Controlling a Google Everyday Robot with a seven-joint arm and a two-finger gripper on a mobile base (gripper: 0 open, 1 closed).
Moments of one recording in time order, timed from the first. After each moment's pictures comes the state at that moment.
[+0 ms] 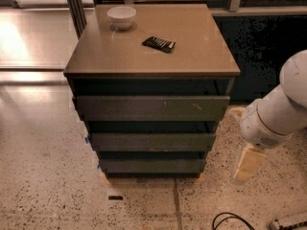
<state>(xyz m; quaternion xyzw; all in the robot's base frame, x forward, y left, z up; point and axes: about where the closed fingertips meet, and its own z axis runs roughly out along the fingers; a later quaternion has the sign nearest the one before) 0.429 -0.206 0.781 -0.63 0.76 0.03 0.15</state>
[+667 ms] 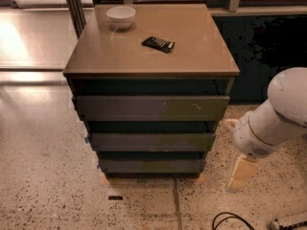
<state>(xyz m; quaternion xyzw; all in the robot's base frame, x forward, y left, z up) 0.425 -0.200 0.743 -0.63 0.76 0.05 0.14</state>
